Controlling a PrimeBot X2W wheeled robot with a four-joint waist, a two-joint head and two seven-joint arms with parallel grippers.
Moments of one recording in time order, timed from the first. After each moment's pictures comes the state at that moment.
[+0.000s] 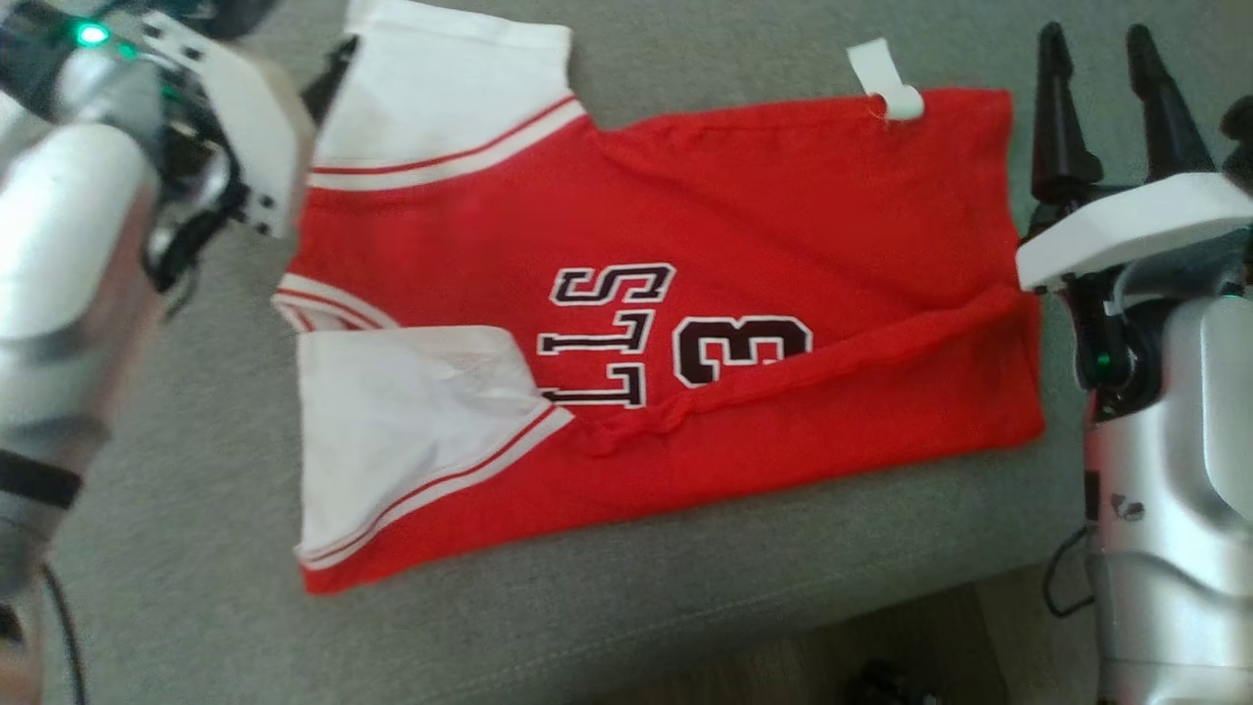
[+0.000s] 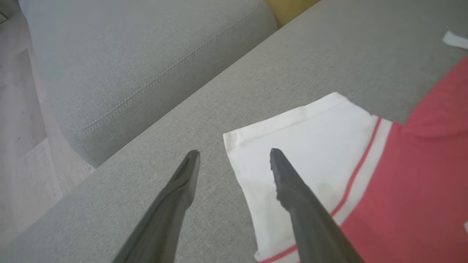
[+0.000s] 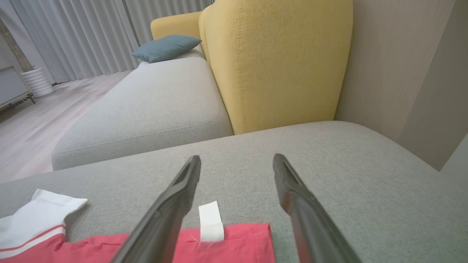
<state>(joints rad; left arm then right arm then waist) -1.04 0.45 -0.78 0.63 -0.48 -0.13 0.20 -0.55 -0.05 -0.10 0.24 0.19 0.13 0.10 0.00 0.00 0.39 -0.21</state>
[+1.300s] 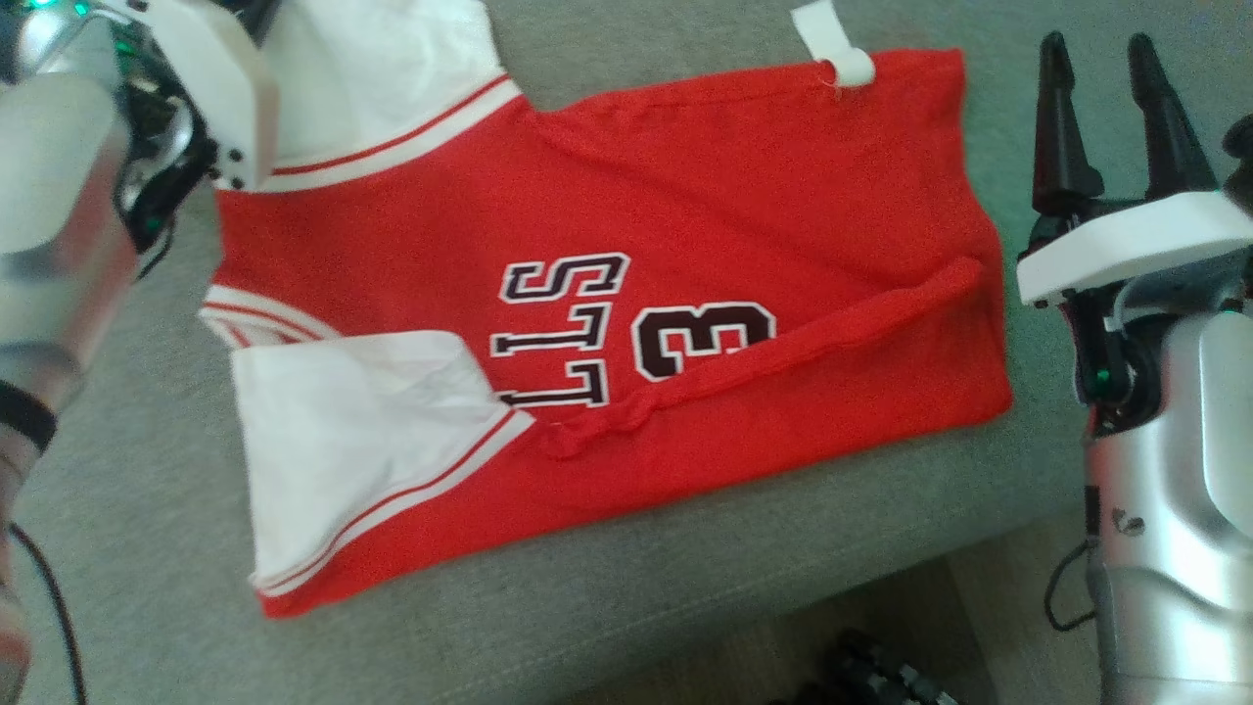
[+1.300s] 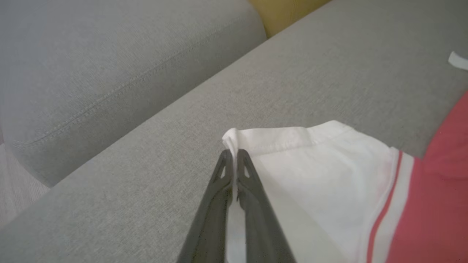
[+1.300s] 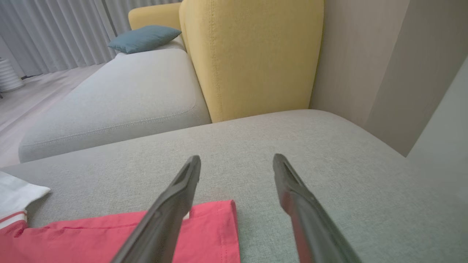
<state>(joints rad) -1.25 0.45 -1.15 0.91 -0.80 -0.13 -0.01 -0.52 -0.05 -0.08 0.22 0.20 0.13 0.06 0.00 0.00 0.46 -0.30</state>
